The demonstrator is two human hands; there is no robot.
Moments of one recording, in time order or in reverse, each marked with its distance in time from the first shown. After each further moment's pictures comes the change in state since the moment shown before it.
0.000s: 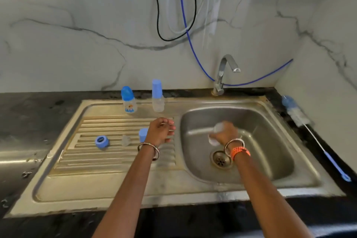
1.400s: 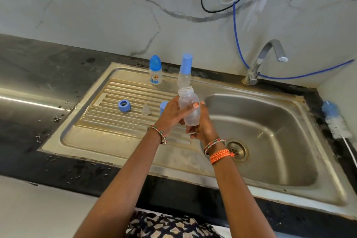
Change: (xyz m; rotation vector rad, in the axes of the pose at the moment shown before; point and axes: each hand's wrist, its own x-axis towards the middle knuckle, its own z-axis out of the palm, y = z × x) left_hand -0.025 -0.019 -0.026 -0.090 -0.151 0.239; right_hand -0.060 -0.082 0.072 0.779 -0.528 0.007
